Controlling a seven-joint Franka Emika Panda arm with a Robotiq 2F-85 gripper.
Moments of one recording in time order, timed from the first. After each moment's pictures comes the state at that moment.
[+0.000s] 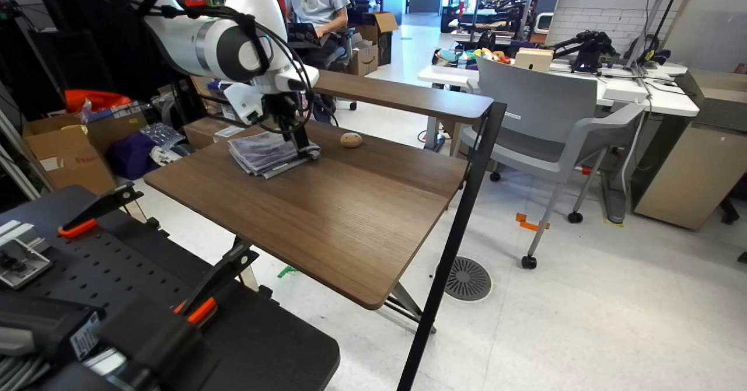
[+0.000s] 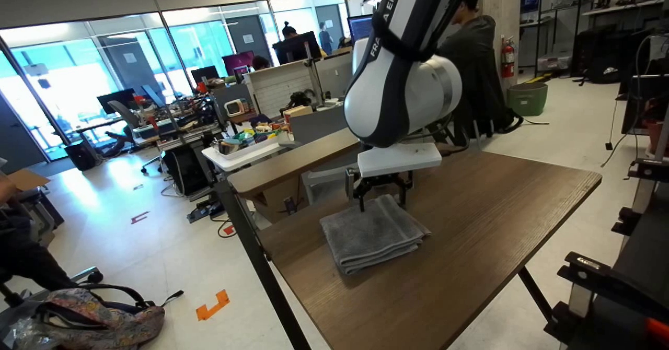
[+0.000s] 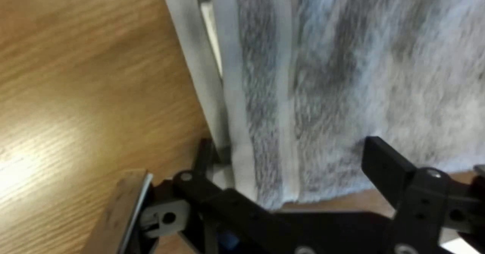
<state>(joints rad) 0.26 0.98 -0.09 -1.61 0.15 2.77 0.51</state>
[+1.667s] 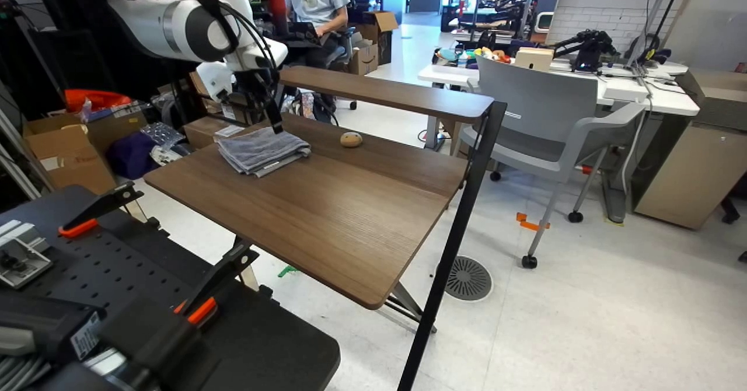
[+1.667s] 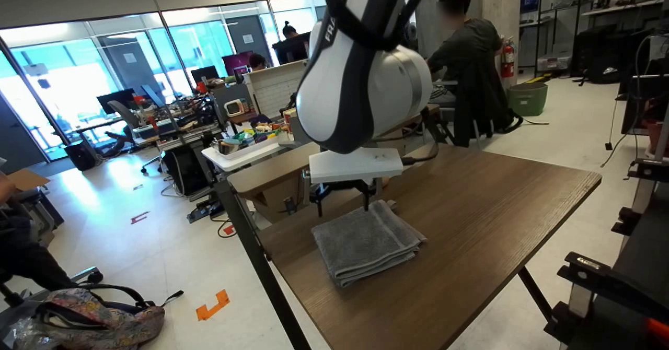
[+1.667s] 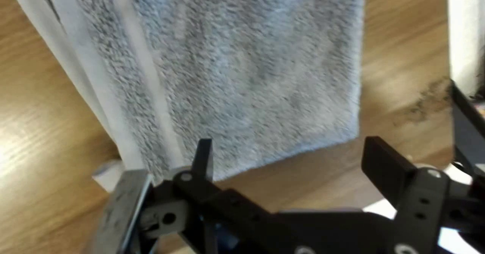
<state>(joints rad) 0.39 0.95 -0.10 -1.60 0.17 2.81 0.62</state>
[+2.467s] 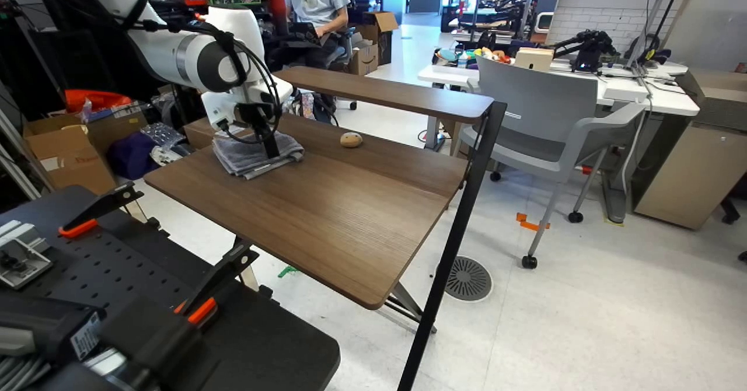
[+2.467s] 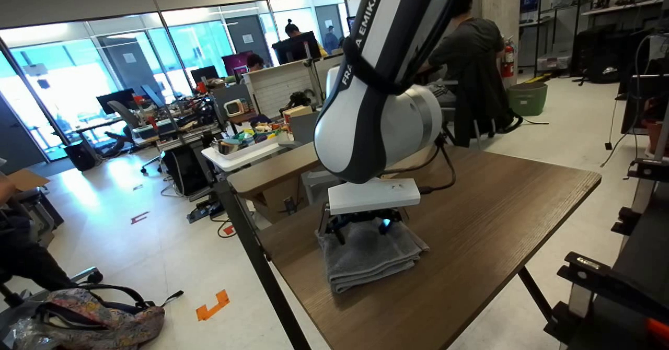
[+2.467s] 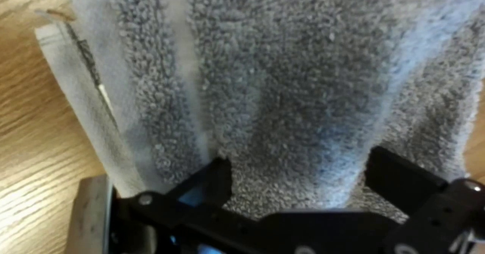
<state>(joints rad) 0.31 1.05 -0.02 -1.56 0.17 2.73 0.62</state>
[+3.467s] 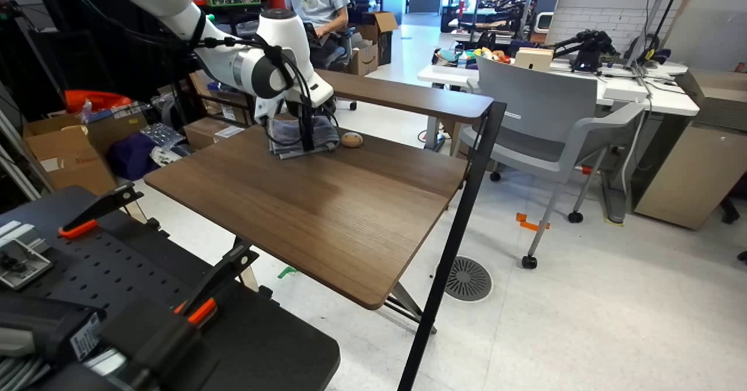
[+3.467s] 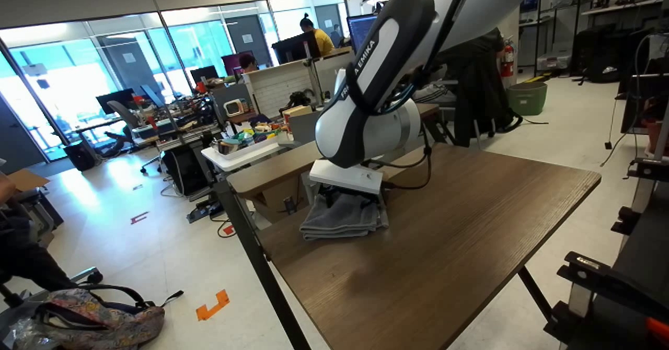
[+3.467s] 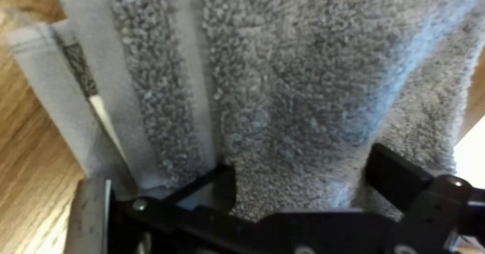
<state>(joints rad) 0.22 1.31 -0.04 -1.10 0.23 2.70 0.86</state>
